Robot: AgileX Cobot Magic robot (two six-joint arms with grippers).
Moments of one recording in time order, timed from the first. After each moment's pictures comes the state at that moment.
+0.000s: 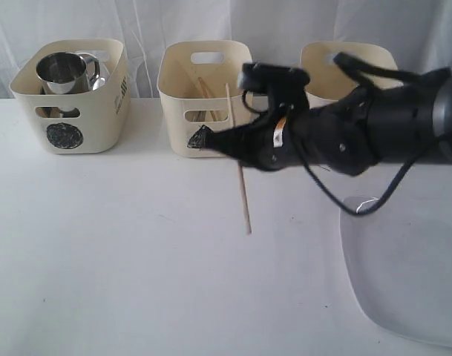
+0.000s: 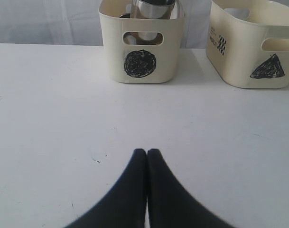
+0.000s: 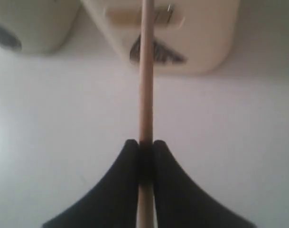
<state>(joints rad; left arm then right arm) -0.05 0.00 0.02 -0.26 0.25 0.18 0.42 1.71 -1.06 -0.16 0.07 0.58</state>
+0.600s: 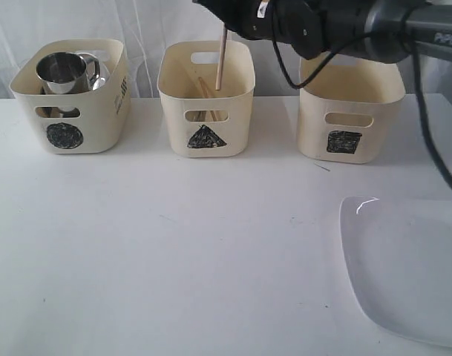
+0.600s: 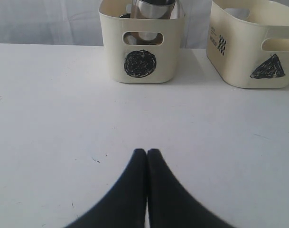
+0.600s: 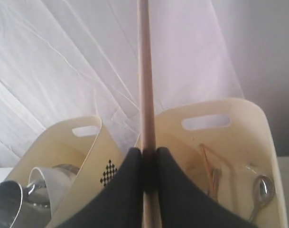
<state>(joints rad) -0.05 0.00 0.02 -0.26 0.25 0.18 0.30 2.04 -1.74 -0.17 0.00 0.58</state>
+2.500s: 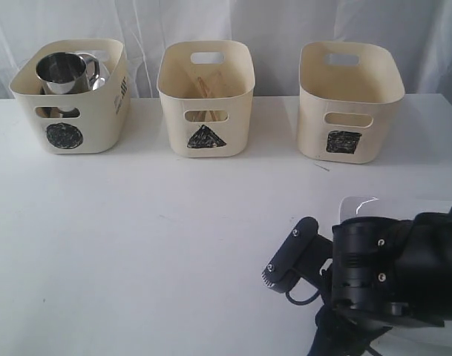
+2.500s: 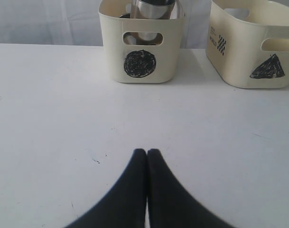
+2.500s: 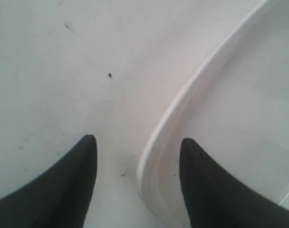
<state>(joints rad) -0.05 0.00 0.02 -0.26 0.25 0.18 0.74 1.58 -0.65 -0.65 0.77 0.59</state>
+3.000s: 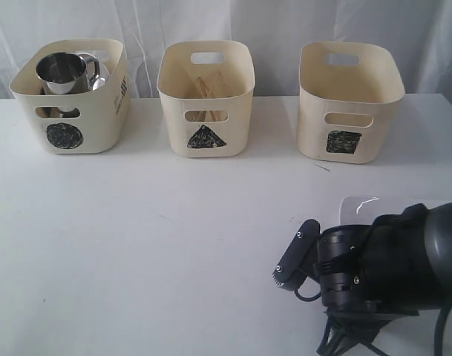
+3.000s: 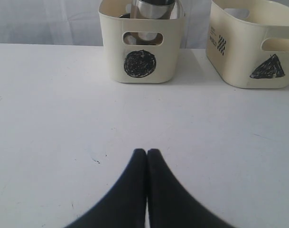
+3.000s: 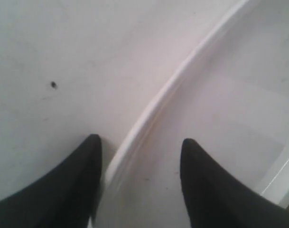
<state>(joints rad) -0.05 0.00 0.02 -0.26 0.25 0.18 0.69 1.72 -0.65 -0.81 0.77 0.68</state>
